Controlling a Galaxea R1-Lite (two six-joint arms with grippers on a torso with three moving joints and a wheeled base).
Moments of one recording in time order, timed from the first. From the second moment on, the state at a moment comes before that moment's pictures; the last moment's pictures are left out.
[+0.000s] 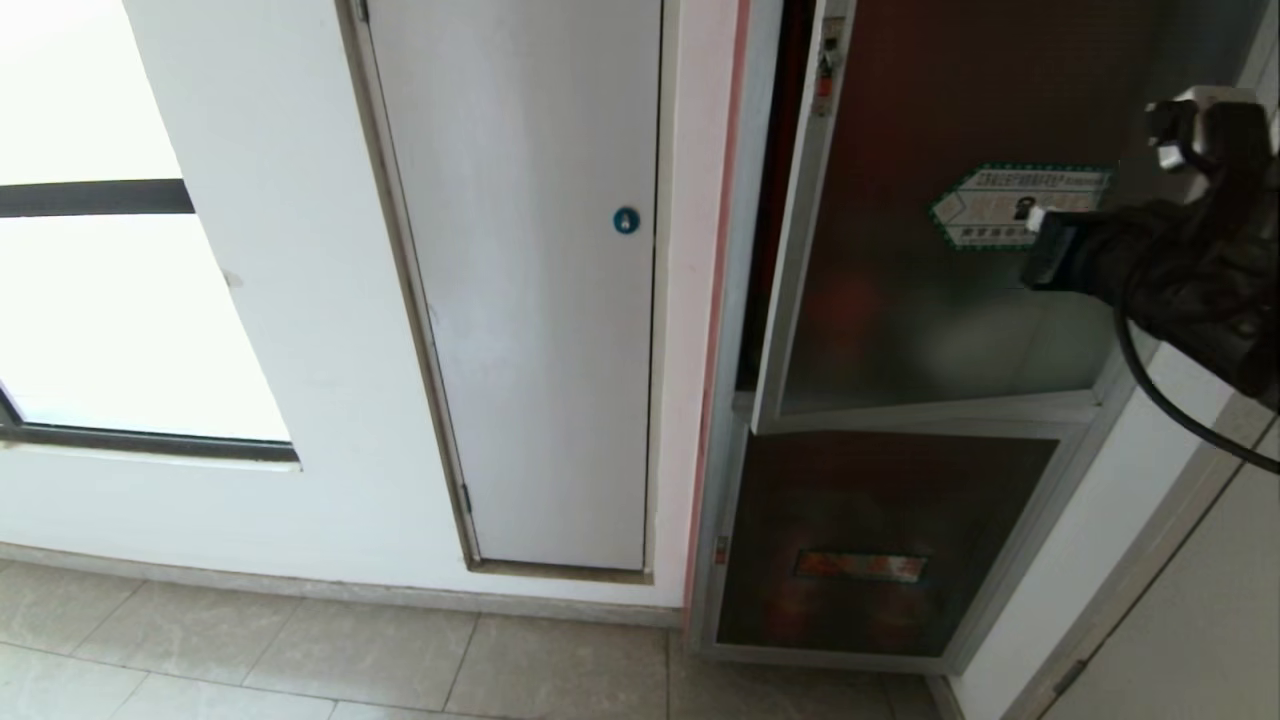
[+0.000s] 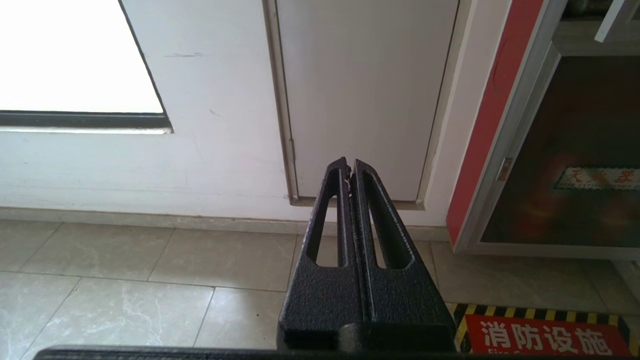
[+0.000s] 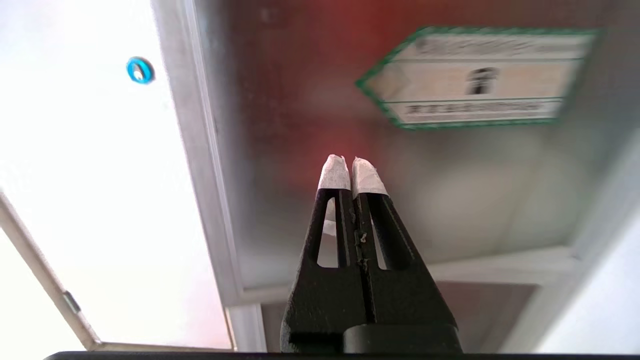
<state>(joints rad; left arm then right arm) -0.01 0.00 0.00 0.00 -0.01 0.02 0.08 1.56 -1.00 -0.70 -0.16 -0.04</state>
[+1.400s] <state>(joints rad) -0.01 0.00 0.00 0.00 -0.01 0.02 0.01 0.45 -0.34 -0.42 -0.78 -0.31</state>
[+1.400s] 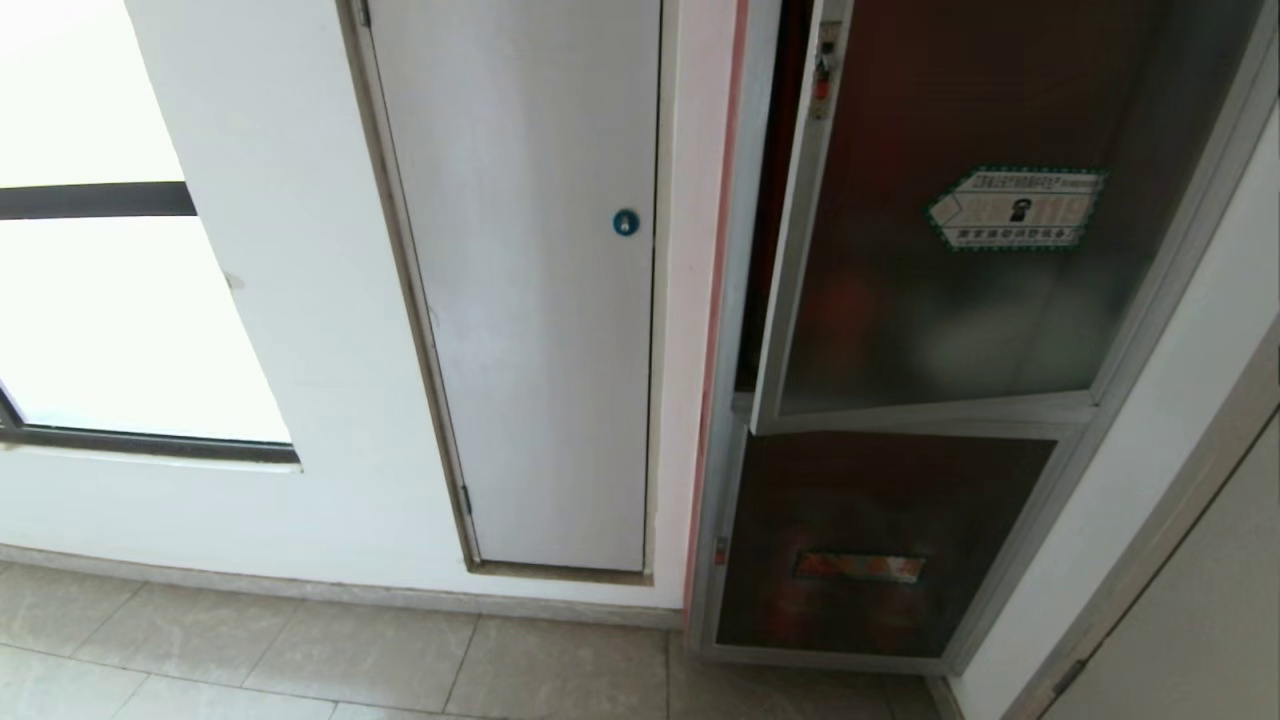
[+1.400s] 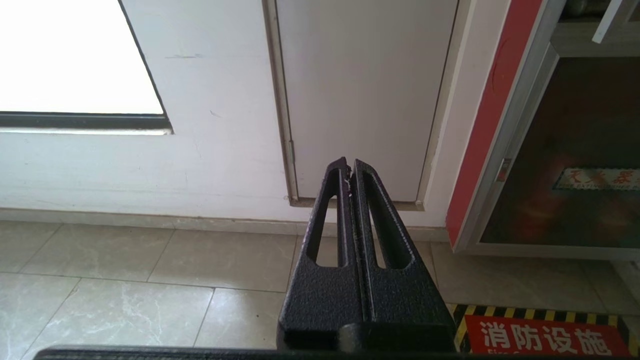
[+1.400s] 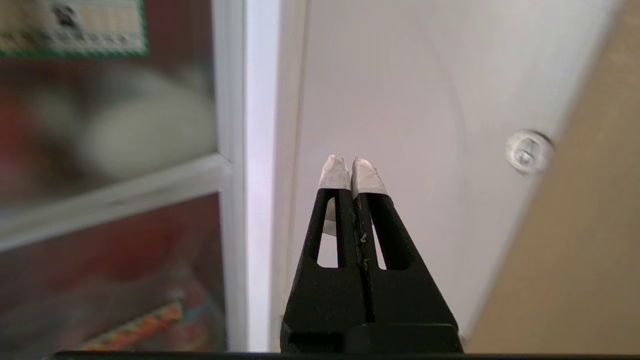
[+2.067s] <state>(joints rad) -0.01 0.00 0.00 0.00 -0.01 0.02 0.01 0.04 -0.03 -0.26 -0.29 -0.18</state>
